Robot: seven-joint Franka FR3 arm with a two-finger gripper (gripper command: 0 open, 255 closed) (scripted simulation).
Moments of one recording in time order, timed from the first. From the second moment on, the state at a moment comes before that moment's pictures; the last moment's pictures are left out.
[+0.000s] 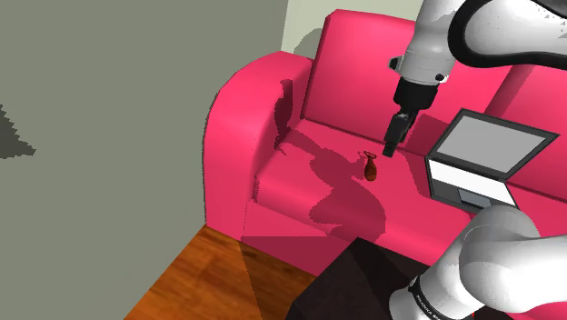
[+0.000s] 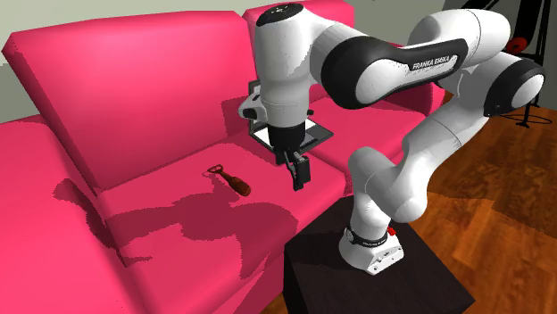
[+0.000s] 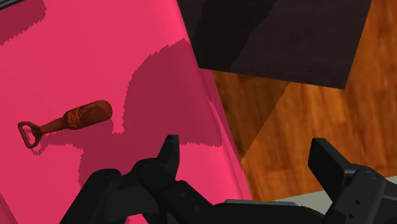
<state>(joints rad) 0.02 -0.83 0.00 -2.41 -0.06 1.49 -0.12</state>
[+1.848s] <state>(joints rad) -0.28 -0.04 -0.26 -2.17 -0.06 1.98 0.19</state>
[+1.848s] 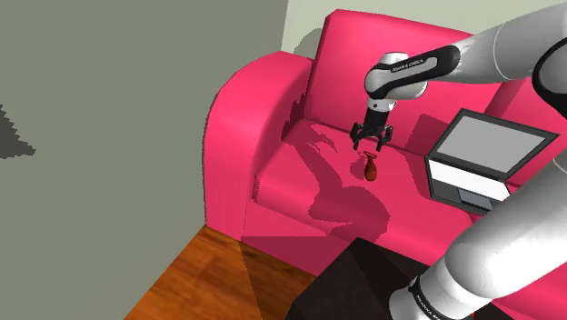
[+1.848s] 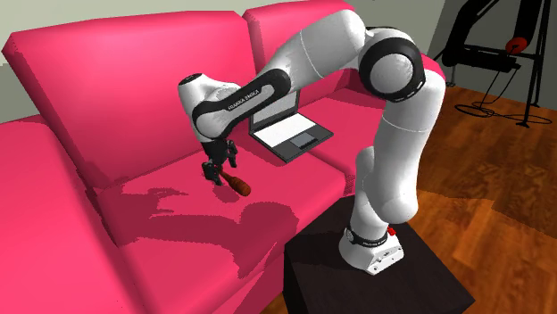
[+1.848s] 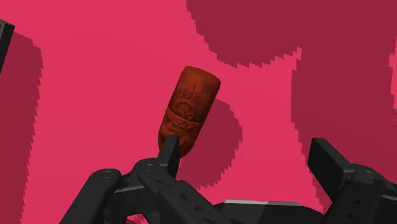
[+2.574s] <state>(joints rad) -0.38 0.24 -0.35 -2.02 0.05 2.07 0.24</state>
